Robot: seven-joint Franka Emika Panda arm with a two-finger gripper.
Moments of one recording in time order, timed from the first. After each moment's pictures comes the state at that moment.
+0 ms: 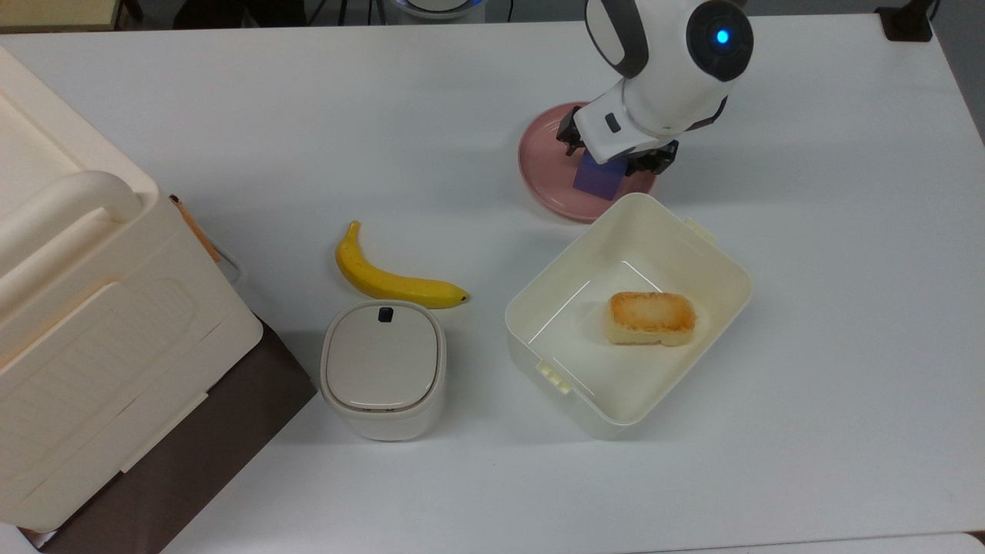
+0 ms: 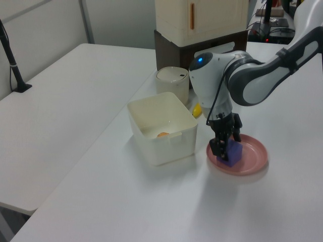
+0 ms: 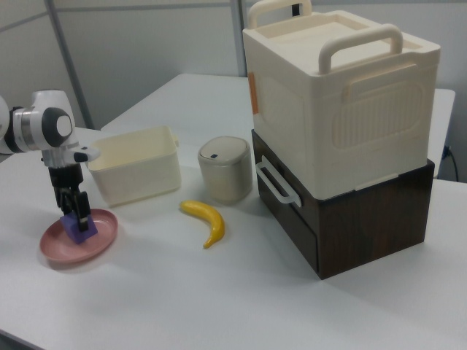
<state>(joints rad) 0.21 0.41 0.29 -1.76 -0.13 1.84 0.81</state>
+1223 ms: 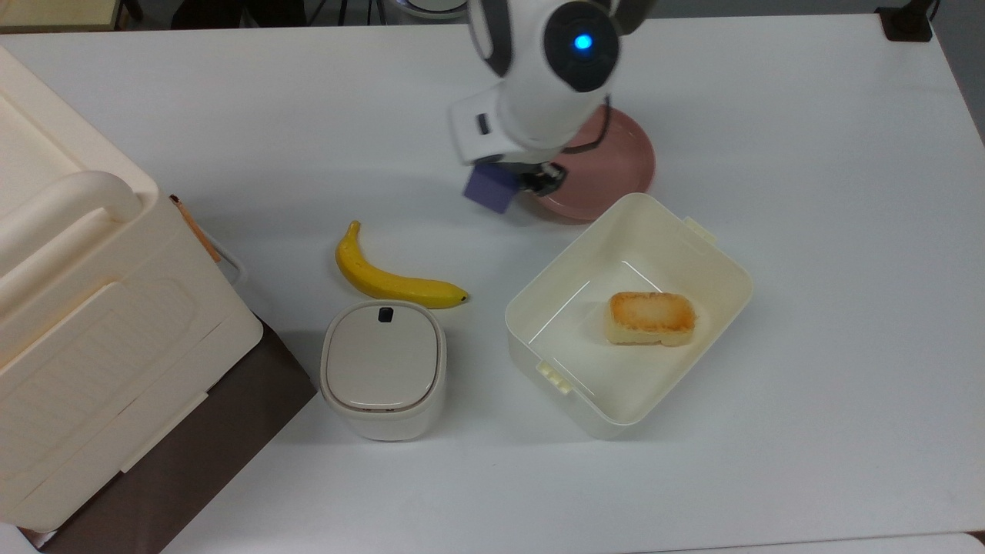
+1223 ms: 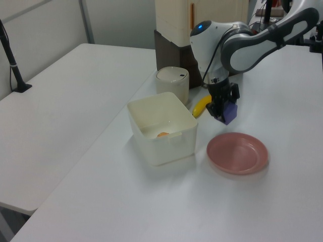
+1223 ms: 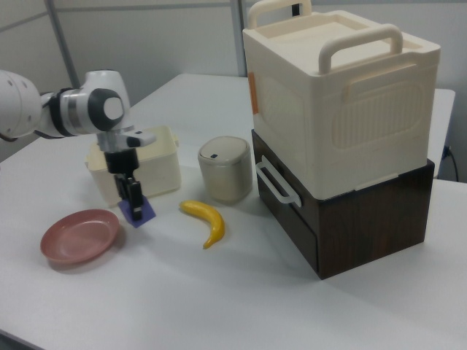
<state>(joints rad) -0.02 0.36 0.28 -1.72 -0.22 1.77 0.82</state>
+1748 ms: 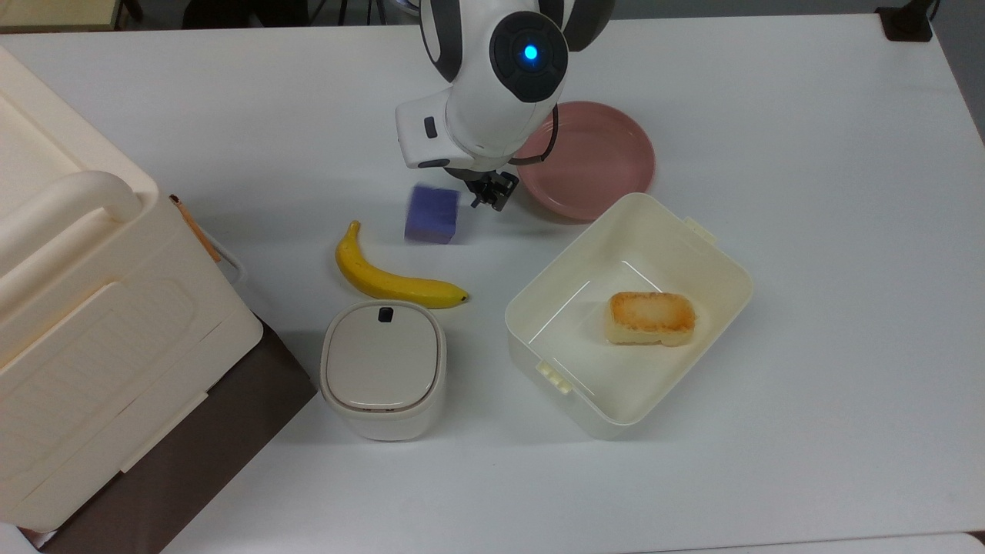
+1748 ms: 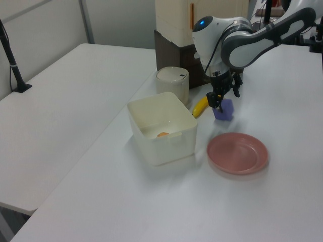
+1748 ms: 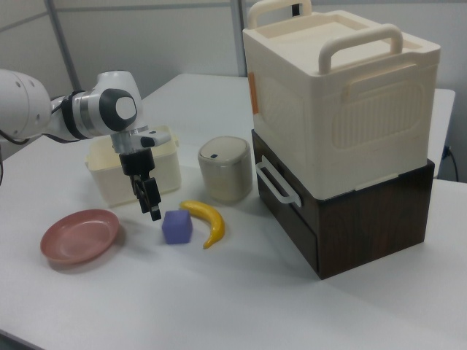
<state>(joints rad) -0.07 0.36 0.27 -1.72 -0.31 1.77 0.82</state>
